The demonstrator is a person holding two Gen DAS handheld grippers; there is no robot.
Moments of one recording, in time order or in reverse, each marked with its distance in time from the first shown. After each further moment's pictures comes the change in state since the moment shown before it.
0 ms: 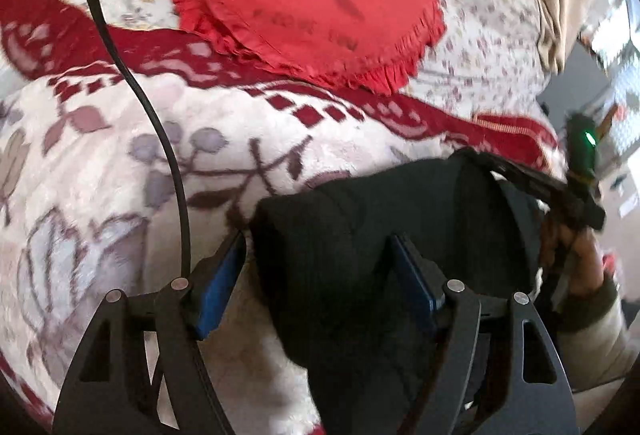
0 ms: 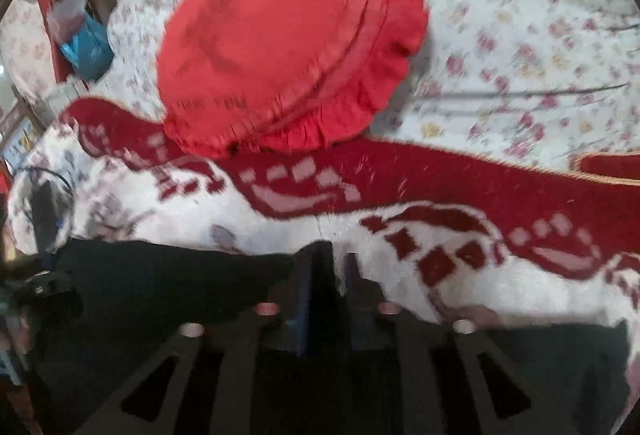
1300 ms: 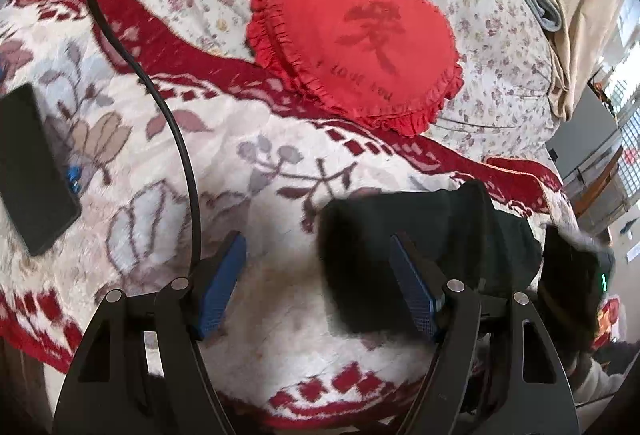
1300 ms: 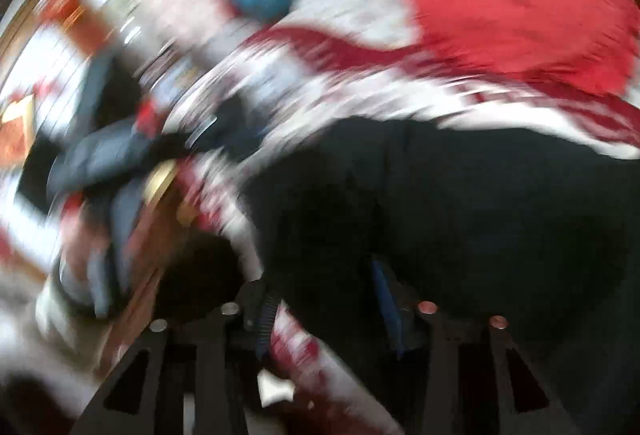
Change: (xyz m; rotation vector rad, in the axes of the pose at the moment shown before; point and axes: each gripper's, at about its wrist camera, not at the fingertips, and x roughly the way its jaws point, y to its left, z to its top) left arm -0.079 0.019 -0.022 -0.079 -0.112 0.070; right arm -0.004 0.176 -0.079 -0.205 0.176 0.653
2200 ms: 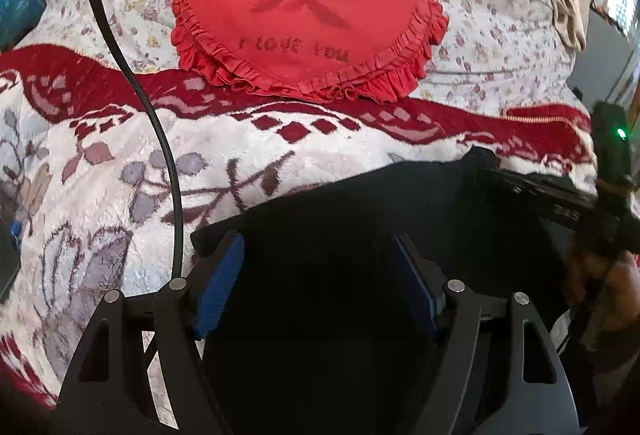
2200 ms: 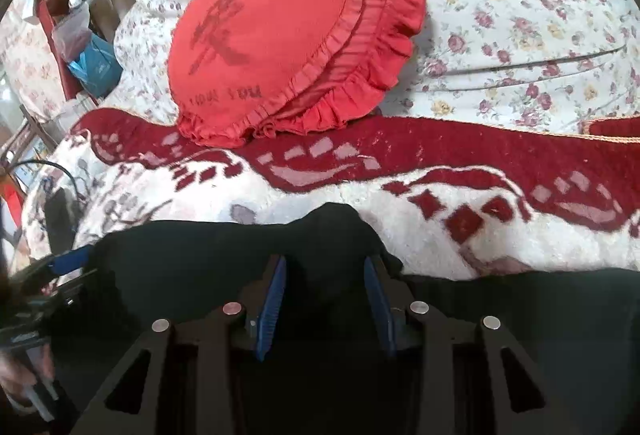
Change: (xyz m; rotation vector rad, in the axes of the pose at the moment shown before) left arm 0.094 -0.085 -0.010 0.190 0.004 0.130; right arm -0.099 -0.154 0.014 0.269 -0.212 -0.581
